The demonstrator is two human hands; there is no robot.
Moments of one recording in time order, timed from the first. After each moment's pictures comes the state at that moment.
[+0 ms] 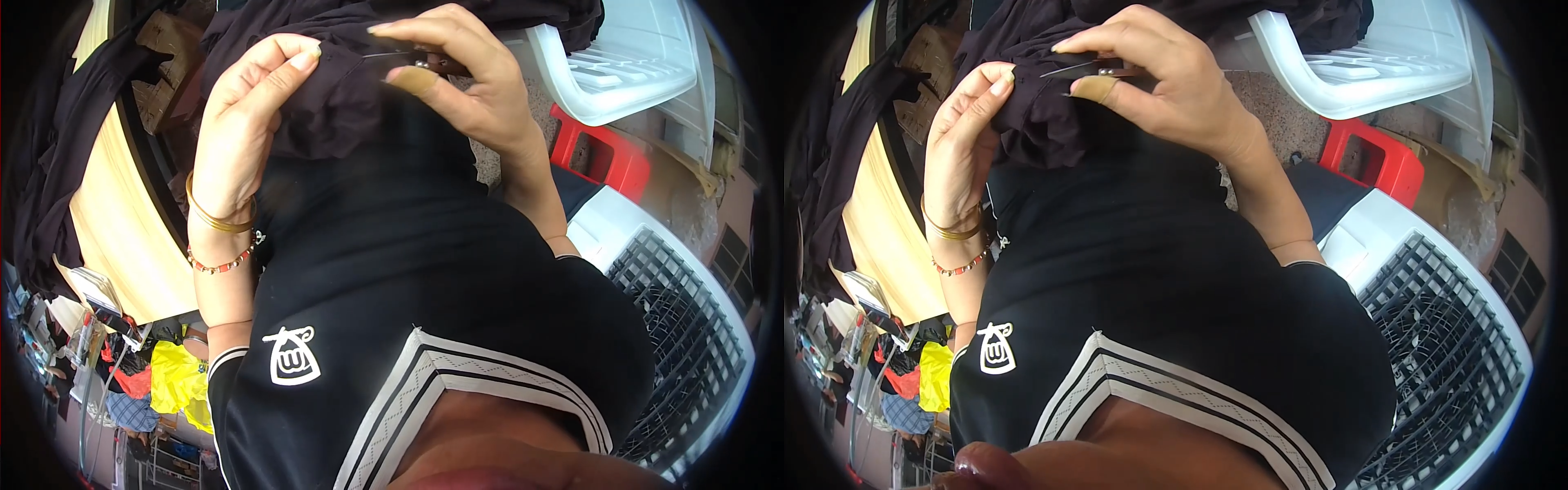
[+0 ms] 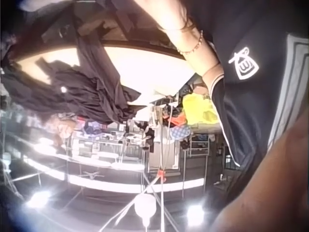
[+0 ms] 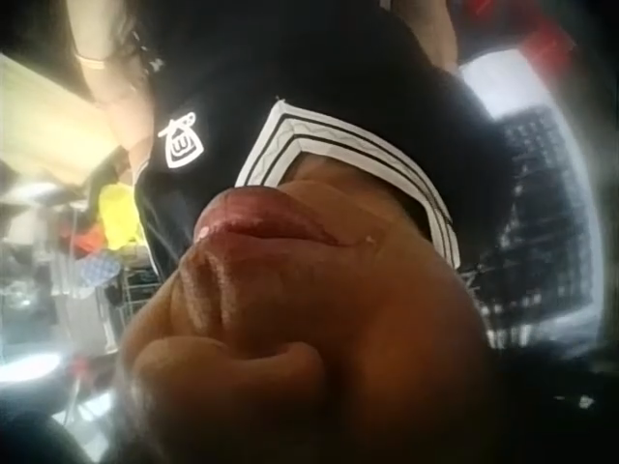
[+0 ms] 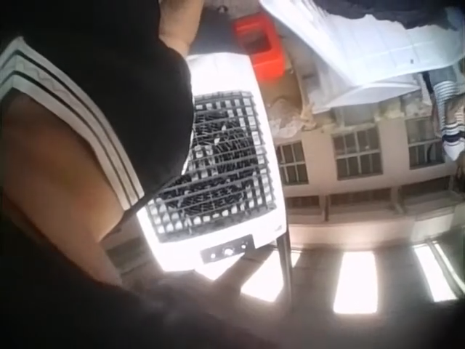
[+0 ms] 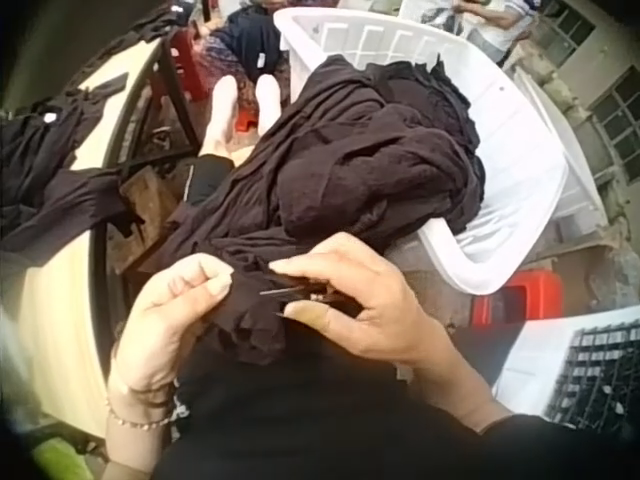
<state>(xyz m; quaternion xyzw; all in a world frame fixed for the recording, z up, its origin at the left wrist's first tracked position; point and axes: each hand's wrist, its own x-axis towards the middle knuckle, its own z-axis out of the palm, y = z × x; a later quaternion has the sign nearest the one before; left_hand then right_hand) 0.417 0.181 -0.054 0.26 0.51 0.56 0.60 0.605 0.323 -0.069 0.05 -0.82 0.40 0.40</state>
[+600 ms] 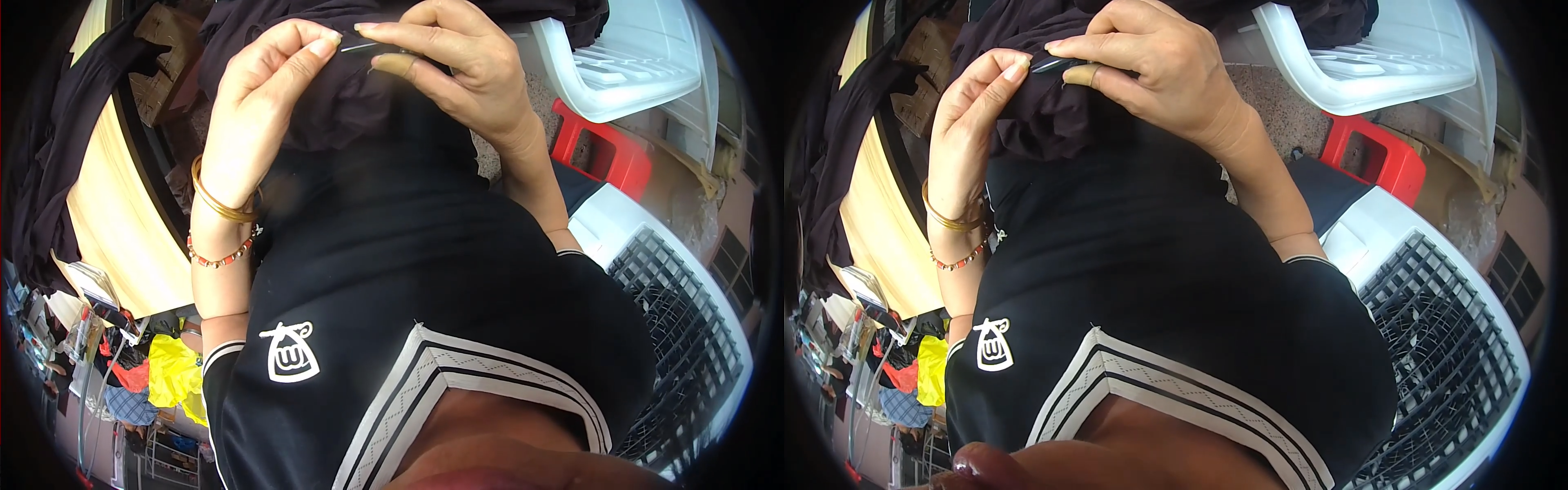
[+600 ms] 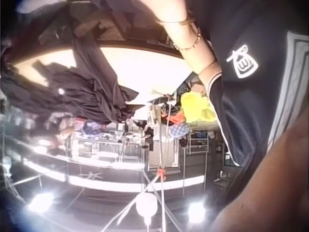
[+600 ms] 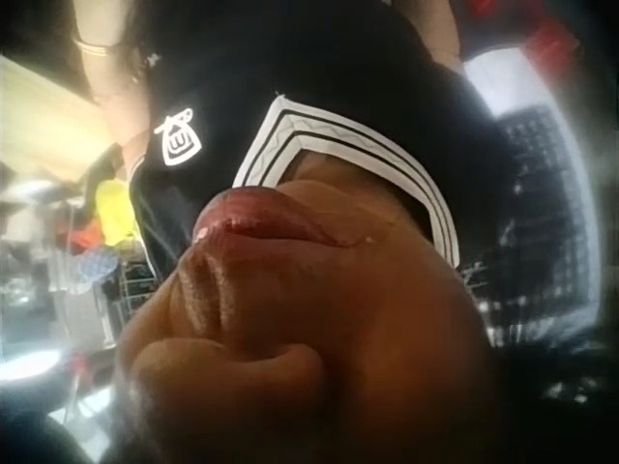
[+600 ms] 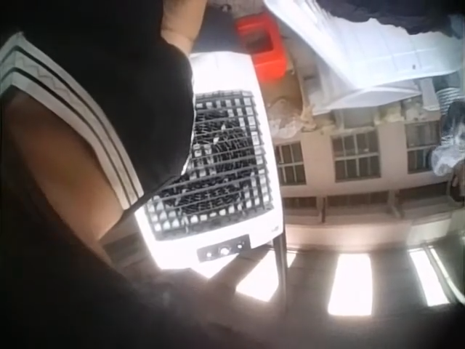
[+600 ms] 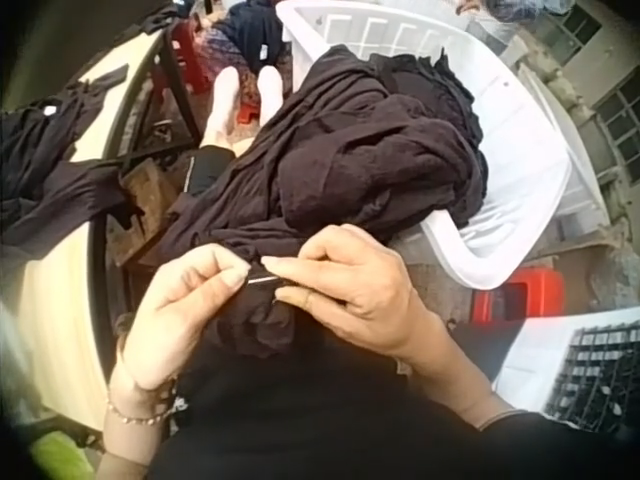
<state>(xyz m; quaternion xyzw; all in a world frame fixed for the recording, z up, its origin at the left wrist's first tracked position) 0.428 0.186 -0.054 0.37 0.52 0.55 0.54 0.599 0.326 -0.073 0.04 -0.87 0.19 0.45</state>
